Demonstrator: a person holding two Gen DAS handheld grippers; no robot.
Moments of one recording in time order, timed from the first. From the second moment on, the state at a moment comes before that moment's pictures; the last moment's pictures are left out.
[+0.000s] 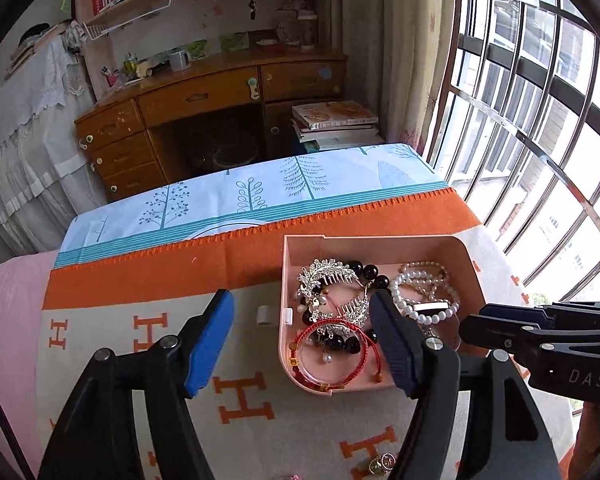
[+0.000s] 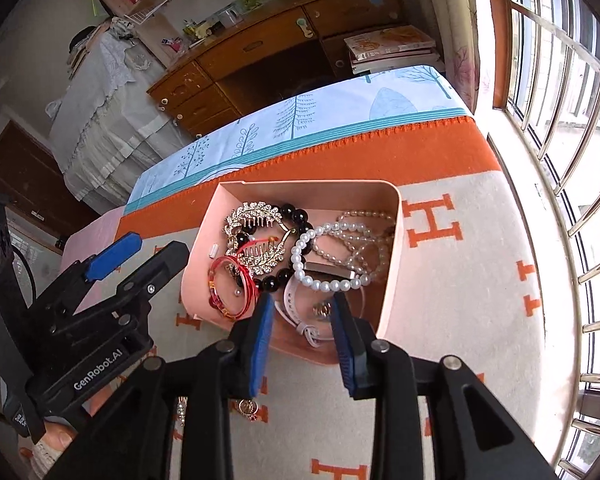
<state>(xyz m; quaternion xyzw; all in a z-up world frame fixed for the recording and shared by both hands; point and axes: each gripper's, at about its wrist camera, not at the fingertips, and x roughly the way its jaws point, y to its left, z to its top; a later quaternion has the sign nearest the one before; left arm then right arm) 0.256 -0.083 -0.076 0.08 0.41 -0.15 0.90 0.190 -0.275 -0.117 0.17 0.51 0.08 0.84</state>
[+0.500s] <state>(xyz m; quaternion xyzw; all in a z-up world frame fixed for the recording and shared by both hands) 0.214 -0.067 -0.041 0.08 0.38 -0.14 0.91 0.154 -0.257 -0.077 0.15 0.45 0.10 0.87</state>
